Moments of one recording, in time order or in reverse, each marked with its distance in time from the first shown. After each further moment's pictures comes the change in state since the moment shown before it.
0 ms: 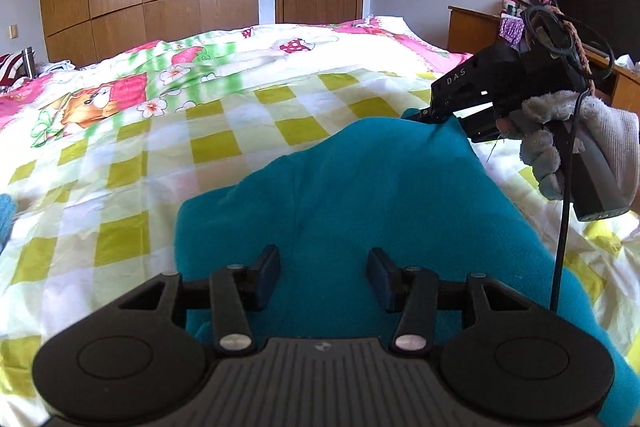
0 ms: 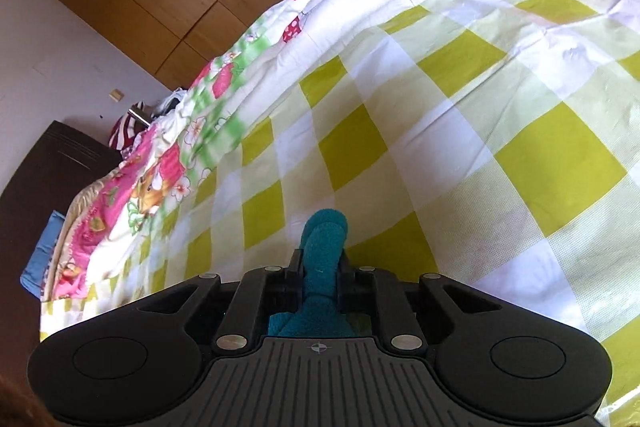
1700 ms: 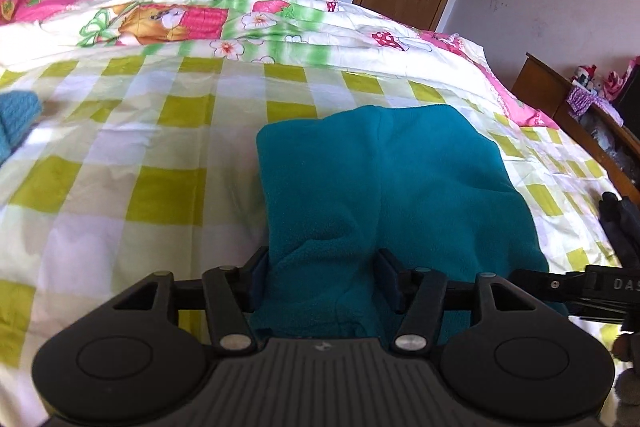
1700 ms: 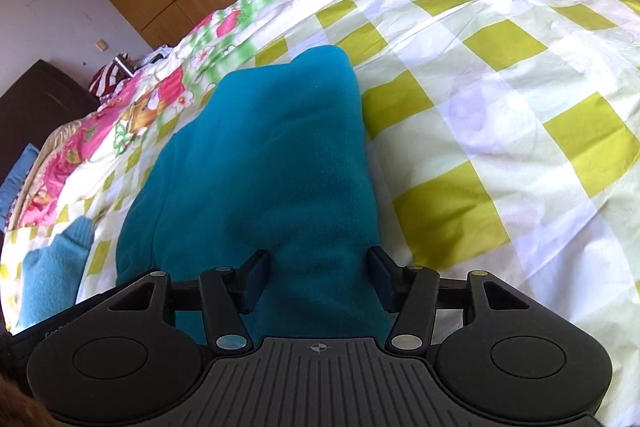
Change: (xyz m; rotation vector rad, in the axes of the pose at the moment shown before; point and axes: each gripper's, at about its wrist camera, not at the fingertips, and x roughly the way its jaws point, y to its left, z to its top) left arm 0.037 0.070 0.012 -0.310 0.059 0.051; right arm -0.048 0.039 -0.098 -0.092 0.027 -0.132
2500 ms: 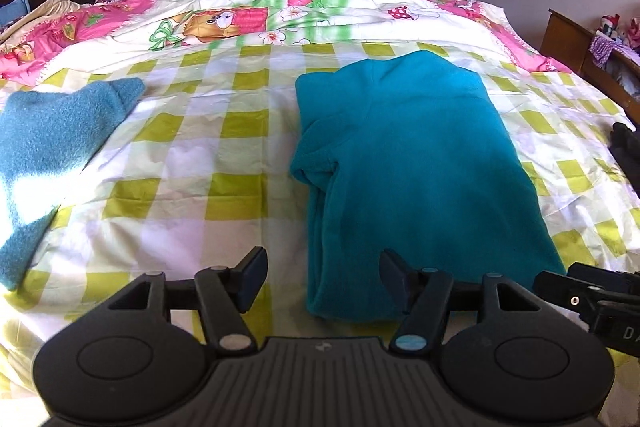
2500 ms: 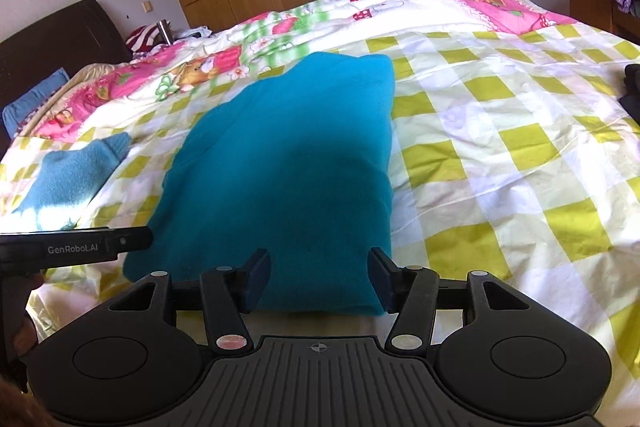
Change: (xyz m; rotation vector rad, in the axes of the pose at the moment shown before) left arm -0.121 -0.041 -0.074 0.063 0.059 0.193; right arm -0.106 0.045 -0.098 -0.277 -0.081 -0.069
